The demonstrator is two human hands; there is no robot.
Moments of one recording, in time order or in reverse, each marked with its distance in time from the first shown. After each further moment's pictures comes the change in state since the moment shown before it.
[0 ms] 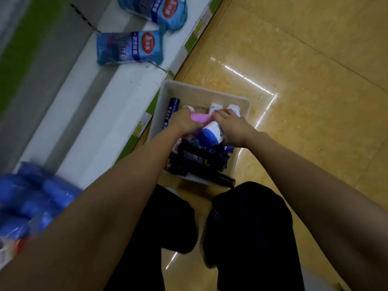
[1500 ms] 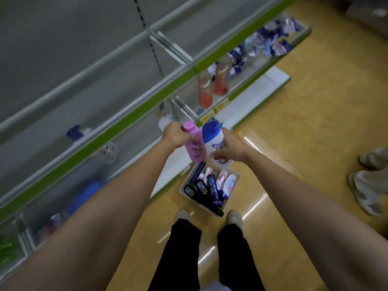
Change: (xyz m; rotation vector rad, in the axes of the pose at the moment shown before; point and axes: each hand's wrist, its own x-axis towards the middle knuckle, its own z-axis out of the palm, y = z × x) left_hand -0.400 0.159 -0.285 -0.253 0.440 0.019; right_hand -0.248 -0.242 -0.383 0.448 0.076 -0.072
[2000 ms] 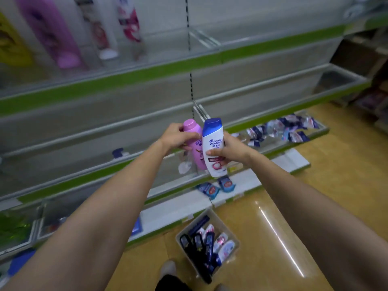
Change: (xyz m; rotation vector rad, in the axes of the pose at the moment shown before) left_hand -0.100 0.093 -0.104 -0.487 0.248 0.170; right_hand -0.035 -0.133 -0.107 0.120 -0.178 -0.353
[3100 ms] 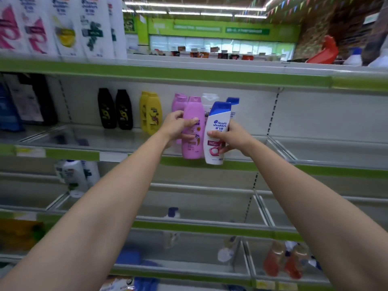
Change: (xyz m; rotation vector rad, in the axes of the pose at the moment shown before) left_hand -0.095 0.128 -0.232 -0.360 0.553 0.363; right_hand 0.055 -0.299 0.053 -0.086 -0.099 -0.552
